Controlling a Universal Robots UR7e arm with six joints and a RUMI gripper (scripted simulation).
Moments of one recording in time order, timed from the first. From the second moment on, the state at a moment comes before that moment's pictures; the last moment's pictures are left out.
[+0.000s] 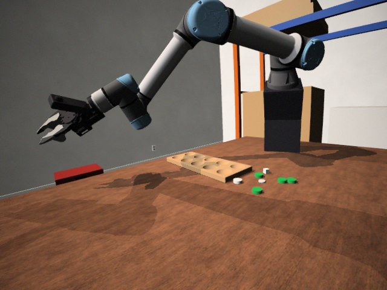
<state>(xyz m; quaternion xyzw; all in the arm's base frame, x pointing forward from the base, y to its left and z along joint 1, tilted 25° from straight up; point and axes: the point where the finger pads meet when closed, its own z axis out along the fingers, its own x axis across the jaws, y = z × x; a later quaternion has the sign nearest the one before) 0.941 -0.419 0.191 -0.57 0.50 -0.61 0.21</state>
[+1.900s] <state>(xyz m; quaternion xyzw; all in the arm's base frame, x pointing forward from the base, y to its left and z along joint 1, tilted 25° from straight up) 0.647 -0.095 0.189 -0.70 0.70 -0.14 0.09</state>
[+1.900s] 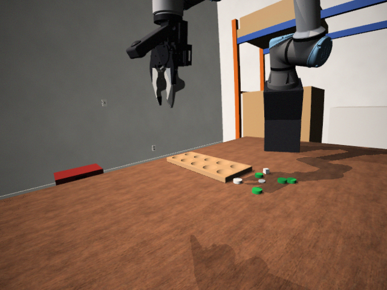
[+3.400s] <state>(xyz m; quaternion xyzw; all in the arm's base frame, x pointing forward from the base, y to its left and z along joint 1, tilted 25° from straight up) 0.538 0.071 0.061 -0.84 0.52 -0.09 0.10</state>
